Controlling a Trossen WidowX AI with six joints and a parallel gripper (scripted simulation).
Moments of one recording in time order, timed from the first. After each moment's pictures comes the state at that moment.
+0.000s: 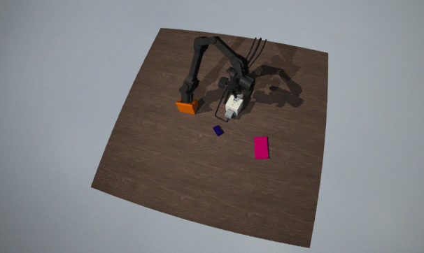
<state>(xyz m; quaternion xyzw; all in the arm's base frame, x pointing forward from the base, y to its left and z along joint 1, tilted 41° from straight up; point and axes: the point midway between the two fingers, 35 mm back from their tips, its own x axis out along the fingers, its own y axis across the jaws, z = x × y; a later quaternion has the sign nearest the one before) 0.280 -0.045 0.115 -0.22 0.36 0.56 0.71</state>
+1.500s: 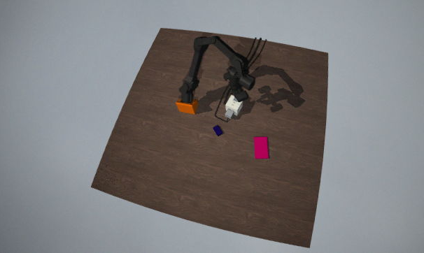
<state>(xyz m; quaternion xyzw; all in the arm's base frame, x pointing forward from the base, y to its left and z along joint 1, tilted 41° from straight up) 0.279 -0.049 0.120 0.05 0.53 0.40 0.74</state>
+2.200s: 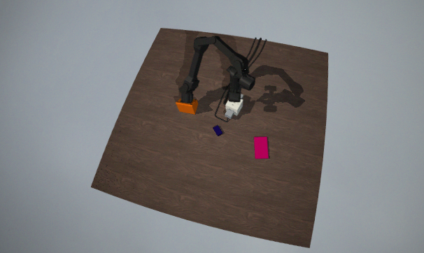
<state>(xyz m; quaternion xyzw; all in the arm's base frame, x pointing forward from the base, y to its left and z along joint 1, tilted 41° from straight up) 0.279 -0.049 0.120 0.25 0.62 0.24 0.70</state>
